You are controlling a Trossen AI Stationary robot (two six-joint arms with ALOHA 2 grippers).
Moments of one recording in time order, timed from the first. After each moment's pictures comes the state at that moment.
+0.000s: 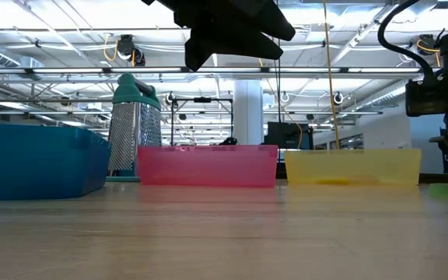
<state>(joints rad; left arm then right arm) -0.37 1.83 1.24 0.03 -0.29 -0.43 0.60 1.20 0.40 -0.43 0.26 1.26</state>
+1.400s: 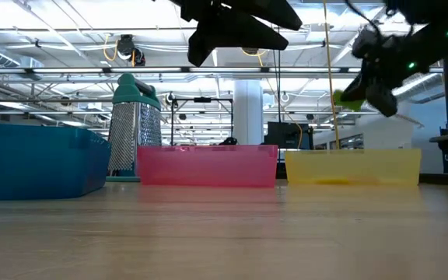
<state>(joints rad) -0.37 1.83 1.24 0.09 -0.35 -0.45 -0.01 0.74 0.37 -0.13 0.94 -0.50</state>
